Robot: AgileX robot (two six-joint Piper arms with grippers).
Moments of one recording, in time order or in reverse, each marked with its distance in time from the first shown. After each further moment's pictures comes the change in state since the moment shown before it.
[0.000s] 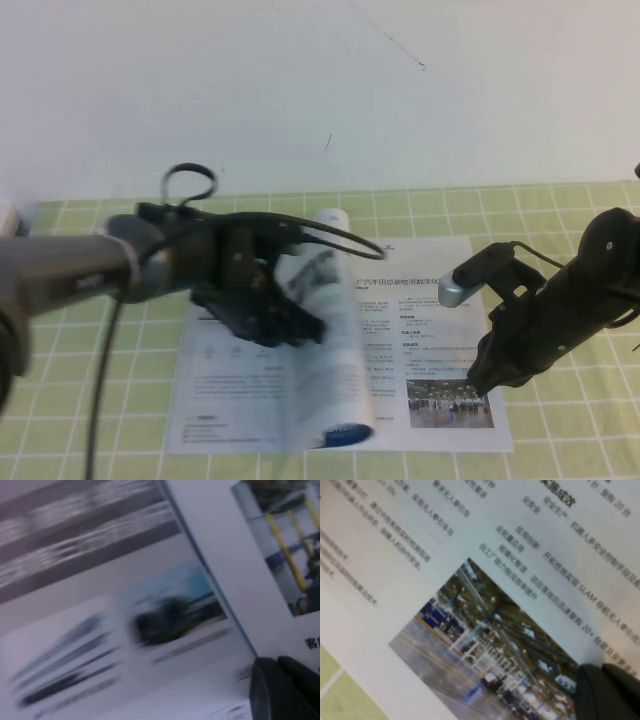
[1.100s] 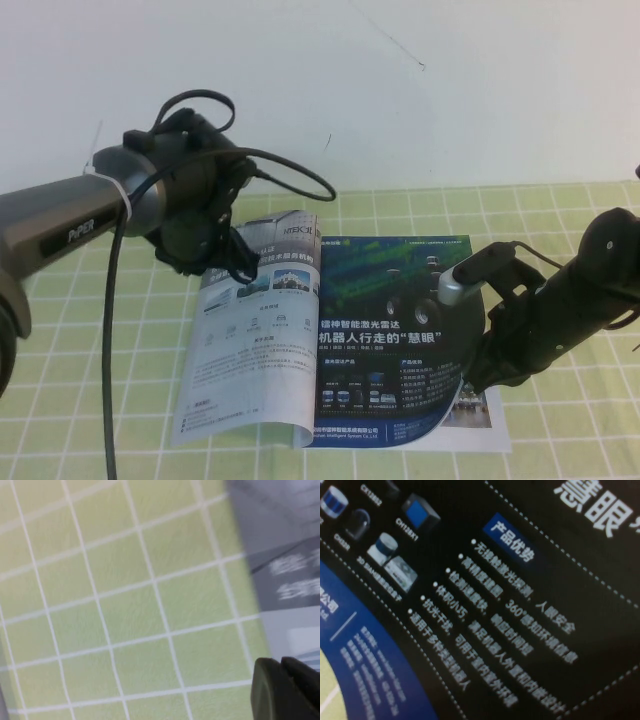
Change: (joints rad) right arm 0.000 0.001 0.000 0.028 -0.011 0.004; left arm 0.034 0.016 -0.287 0.561 0.402 -0.373
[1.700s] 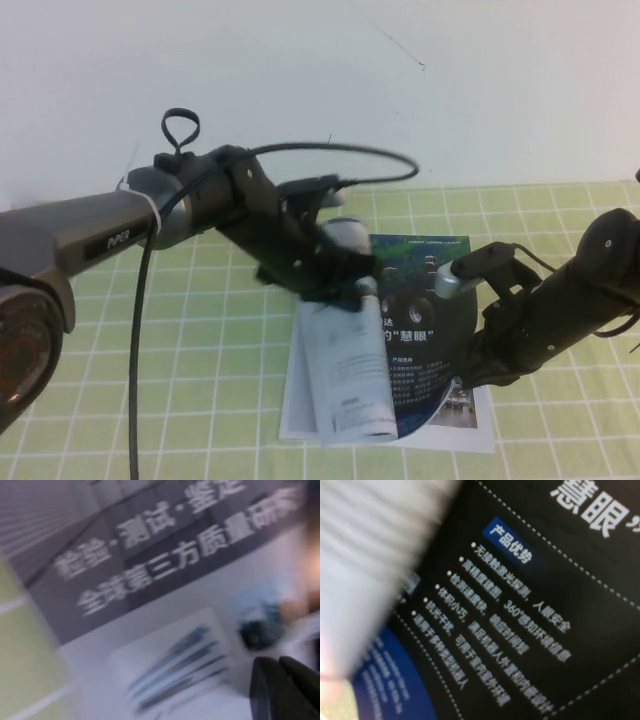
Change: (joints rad) right arm 0.000 0.009 0.000 0.090 0.002 -0.003; left arm -0.001 0.101 -0.013 -1.062 -0.136 0.605
